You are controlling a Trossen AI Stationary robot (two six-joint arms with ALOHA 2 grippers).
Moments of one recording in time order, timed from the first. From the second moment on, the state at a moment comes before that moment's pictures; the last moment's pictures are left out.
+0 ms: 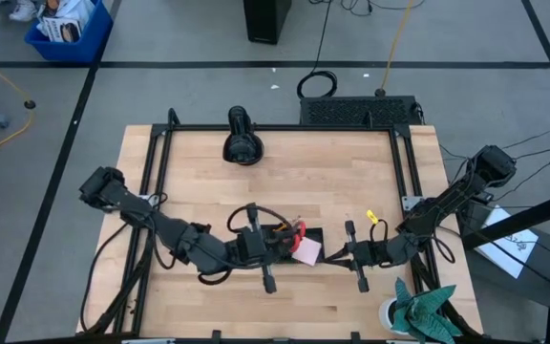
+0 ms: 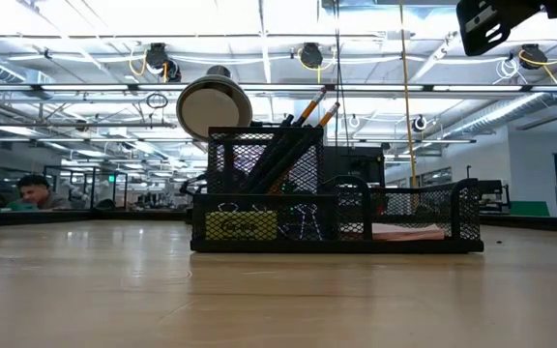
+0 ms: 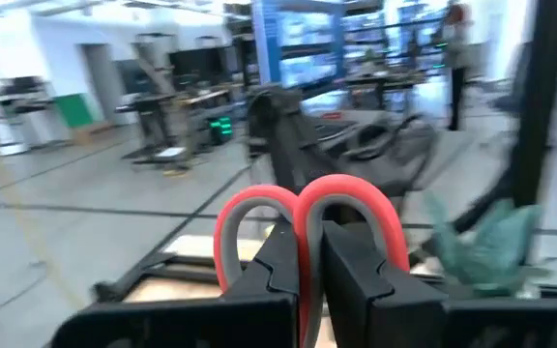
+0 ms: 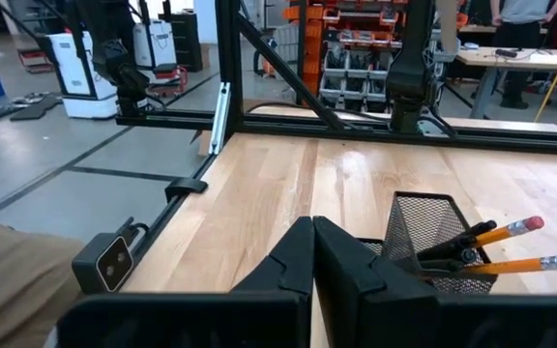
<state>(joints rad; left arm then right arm) -0.52 1.69 1.51 0.21 -0.77 0.10 0.69 1.23 0.45 0.61 0.52 0.11</state>
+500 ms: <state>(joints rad) -0.43 1.65 1.11 0.53 -0.77 -0.13 0.69 1.23 0.45 0.63 0.52 0.11</state>
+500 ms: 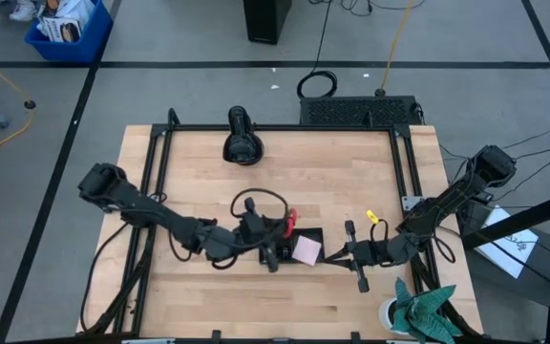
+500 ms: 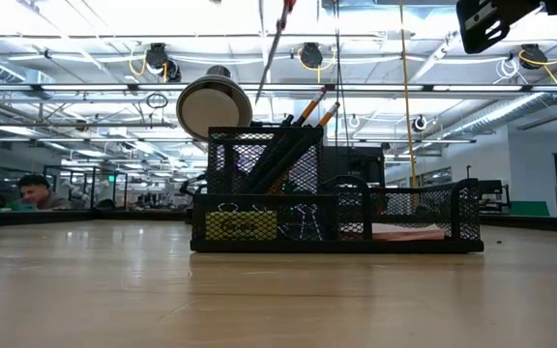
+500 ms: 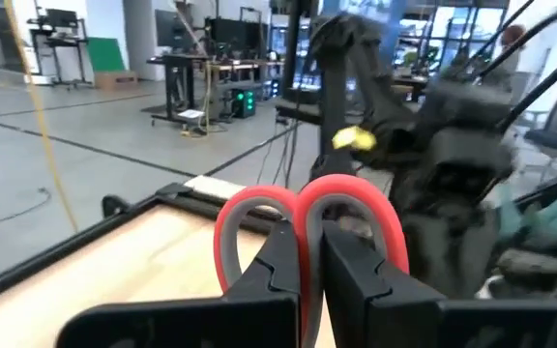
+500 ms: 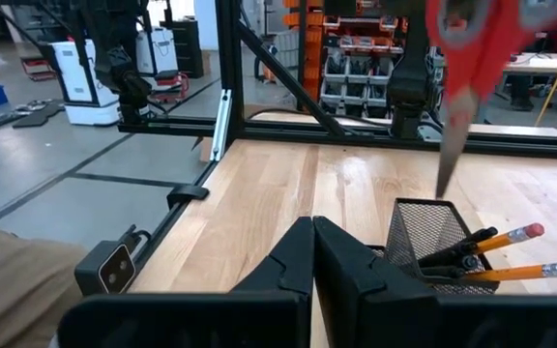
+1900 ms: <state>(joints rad) -0.41 1.79 0.91 0.55 -0.80 -0.40 0.69 1.23 0.45 0.63 0.52 0.09</state>
